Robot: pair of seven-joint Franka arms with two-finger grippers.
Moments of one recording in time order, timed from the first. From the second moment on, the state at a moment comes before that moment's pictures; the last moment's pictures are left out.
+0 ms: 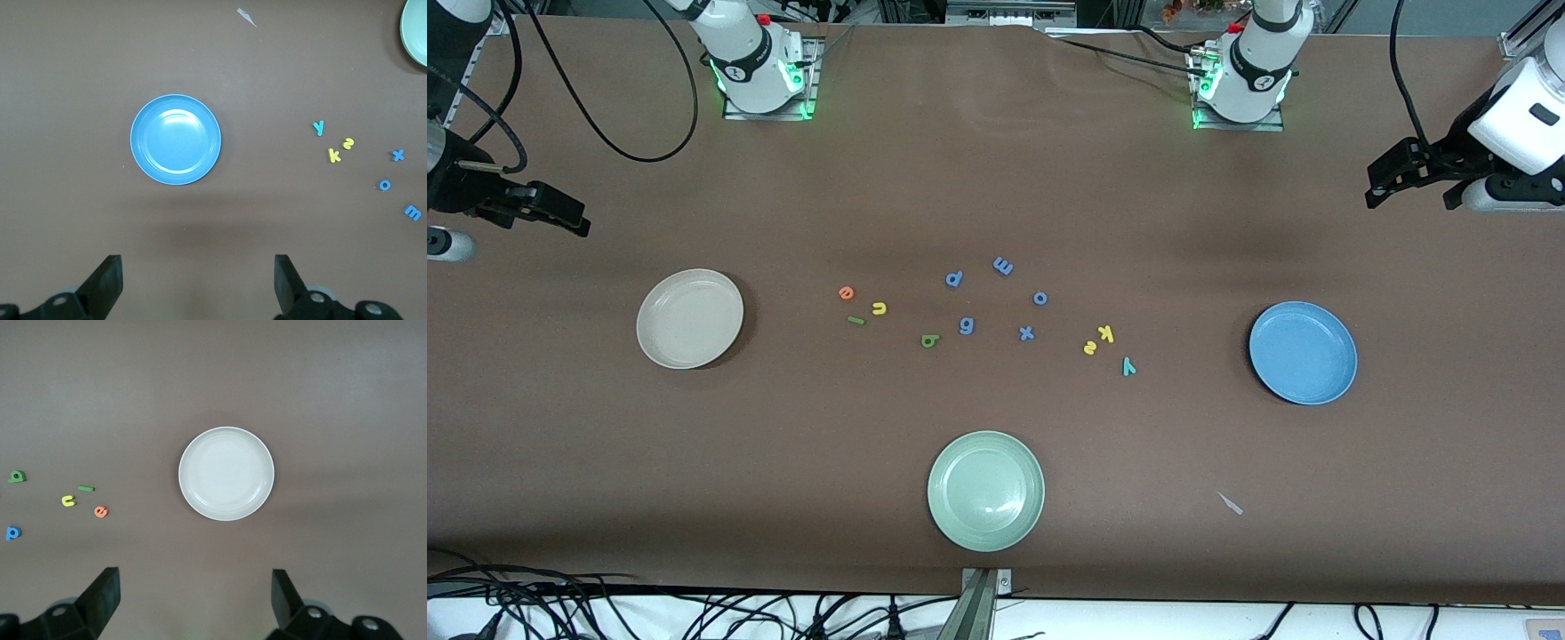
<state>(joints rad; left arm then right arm) 0.04 -0.10 -0.09 -1.71 -0.02 1.60 -0.06 -0.04 0.05 0.03 -1.60 -0.02 1.58 0.09</state>
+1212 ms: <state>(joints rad) 0.05 -0.09 -0.09 -1.71 -0.02 1.56 -0.06 0.08 0.36 0.08 -1.60 -0.01 1.76 -0.06</state>
